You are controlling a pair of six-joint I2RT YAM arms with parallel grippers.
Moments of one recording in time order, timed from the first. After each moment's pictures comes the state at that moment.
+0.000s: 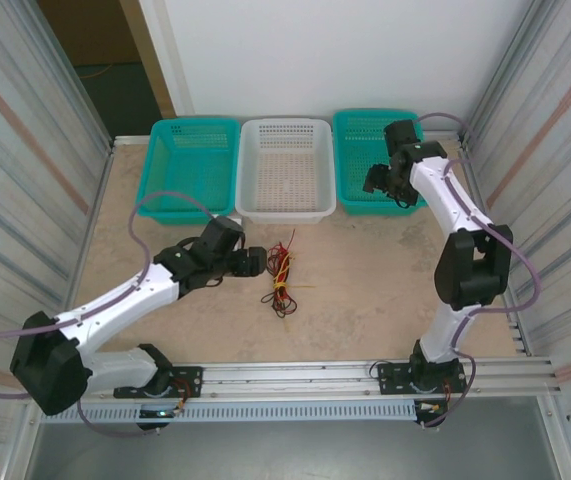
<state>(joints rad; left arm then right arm) -0.72 1.21 0.84 -0.53 -0.09 -0.60 0.18 1.81 1.64 -1.00 0.09 0.46</state>
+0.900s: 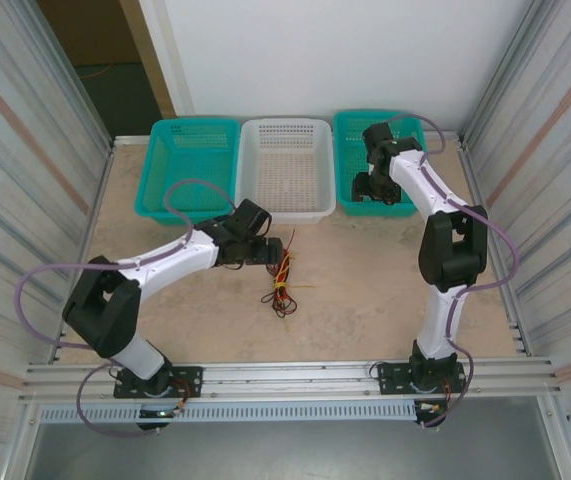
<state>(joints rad) -0.68 1.59 1.06 -0.56 -0.05 -0.61 0.24 1.98 1.76 -1.07 0.10 0.28</state>
